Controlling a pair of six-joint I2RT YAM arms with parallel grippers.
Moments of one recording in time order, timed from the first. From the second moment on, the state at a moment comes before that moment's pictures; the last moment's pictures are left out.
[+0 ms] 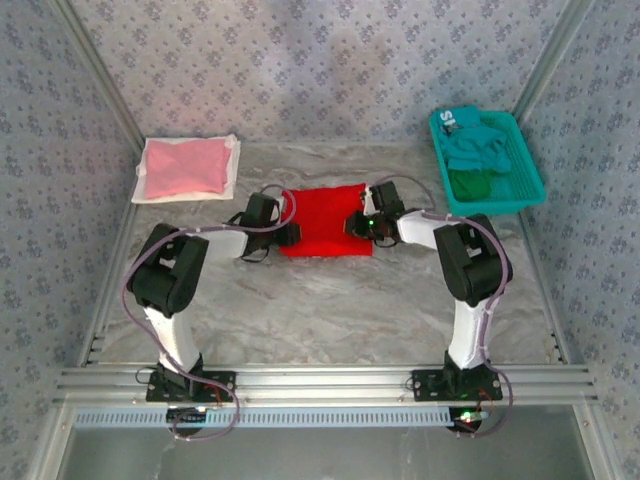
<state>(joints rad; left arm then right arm) -0.44 1.87 0.98 0.07 0.19 -0.45 0.38 1.95 1.12 -0.06 -0.36 0.50</state>
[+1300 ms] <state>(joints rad) -0.48 1.99 1.21 -0.11 0.19 -0.53 0.35 1.89 1.12 -0.15 -0.16 0.48</state>
